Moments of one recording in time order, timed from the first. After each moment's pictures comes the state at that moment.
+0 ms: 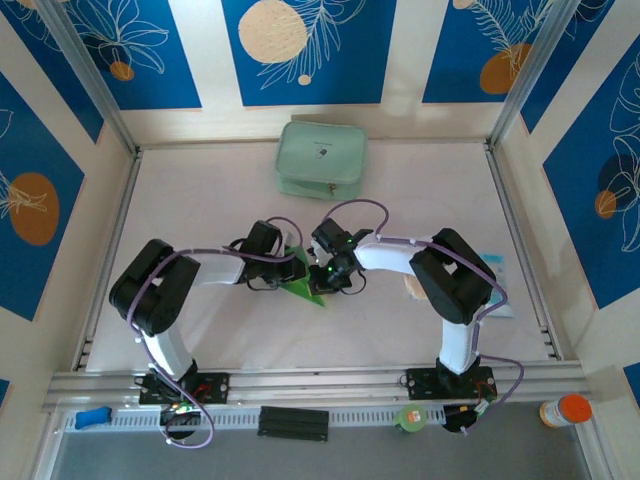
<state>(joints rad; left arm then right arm) -0.55 1.76 0.79 0.03 0.48 -0.74 0.75 1.87 1.09 -0.50 -0.40 0.50</state>
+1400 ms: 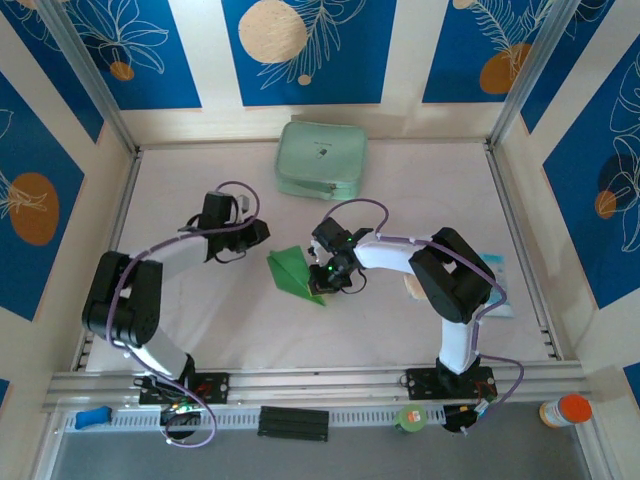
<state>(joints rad) -0.29 1.60 0.84 -0.04 0.43 -0.66 0.74 1.88 1.10 -0.52 -0.41 0.49</state>
